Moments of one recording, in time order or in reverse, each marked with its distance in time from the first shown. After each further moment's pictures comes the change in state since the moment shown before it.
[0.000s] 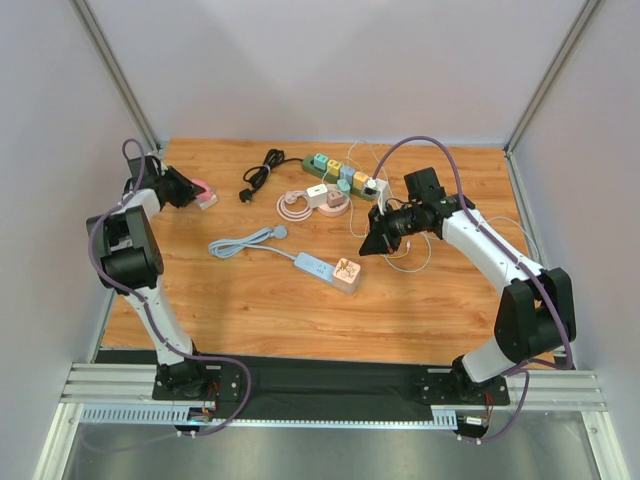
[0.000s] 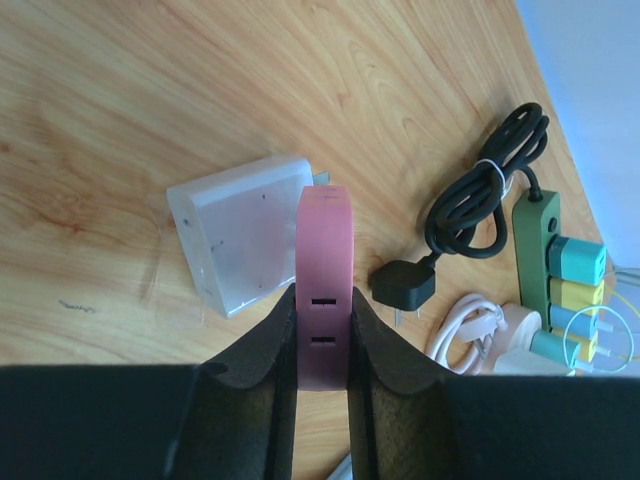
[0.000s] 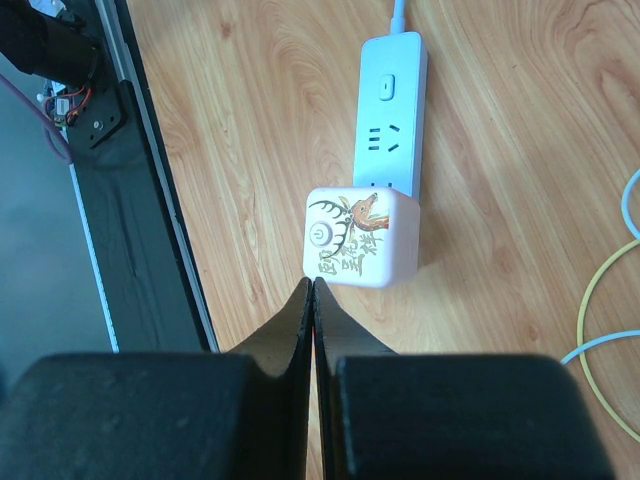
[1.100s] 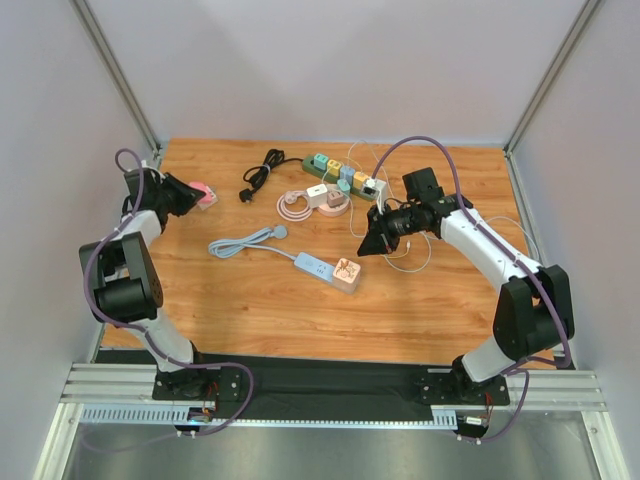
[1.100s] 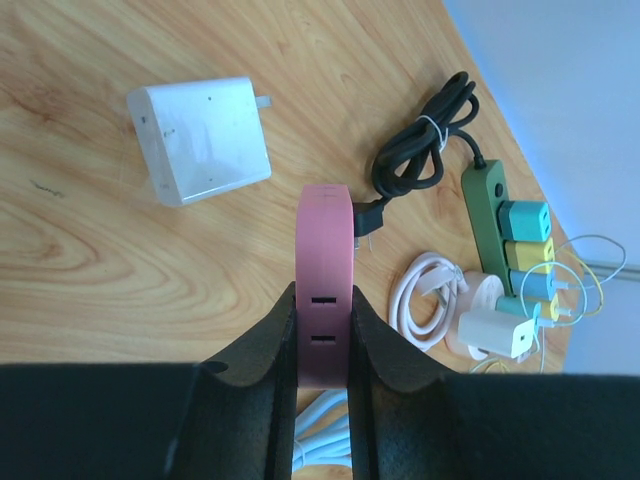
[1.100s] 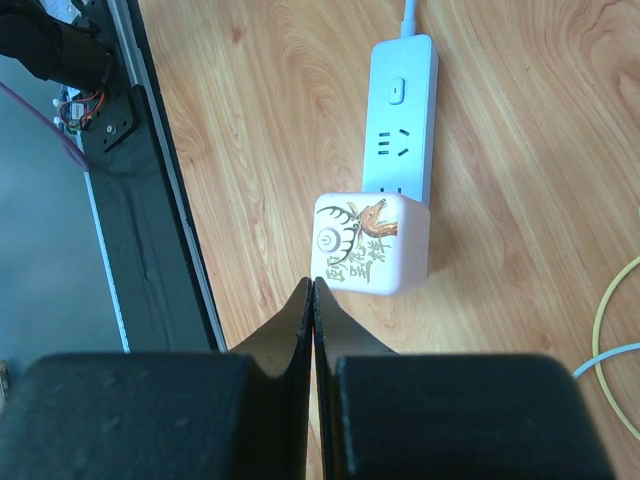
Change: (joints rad) left arm -0.011 -0.294 -0.320 0.177 -0.021 -0.053; right arm 0.003 0.014 0.001 0.010 -0.023 0.023
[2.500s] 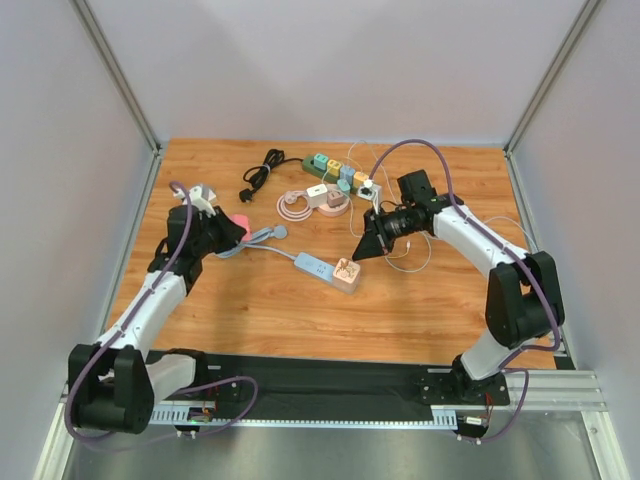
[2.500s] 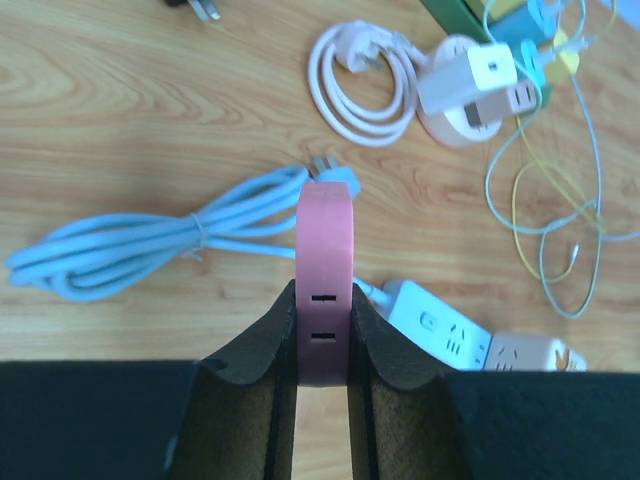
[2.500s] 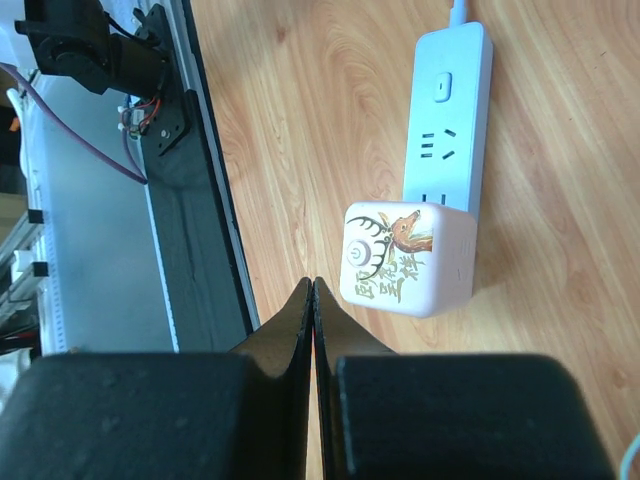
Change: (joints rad) left arm -0.421 -0.639 -0.419 -0.141 -0.231 0.216; right arm 0.000 0.096 0.002 0.013 -0.117 0.059
